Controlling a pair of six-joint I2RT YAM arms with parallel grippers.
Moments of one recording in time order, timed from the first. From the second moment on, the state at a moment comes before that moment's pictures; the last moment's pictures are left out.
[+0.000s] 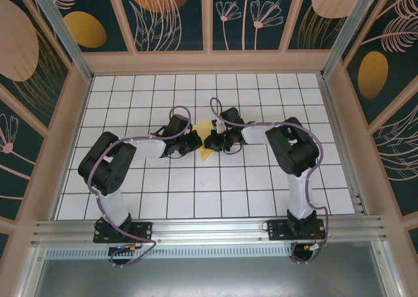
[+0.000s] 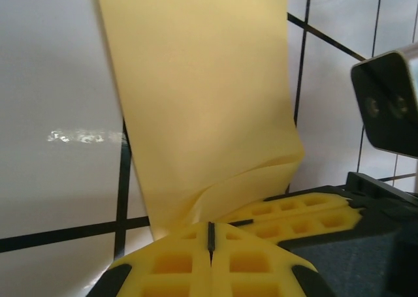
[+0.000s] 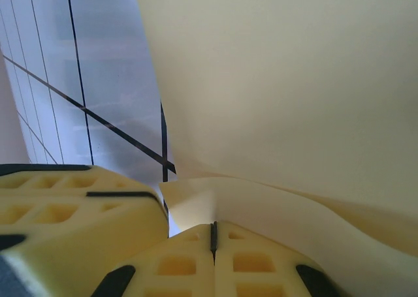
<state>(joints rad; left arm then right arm) -0.56 1.82 0.90 0.08 0.28 -0.92 0.58 2.04 1.15 -0.09 -0.64 0.68</state>
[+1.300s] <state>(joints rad) -0.56 1.87 0.91 0.10 0.27 -0.93 0.60 1.95 1.02 -0.09 -0.74 0.64</state>
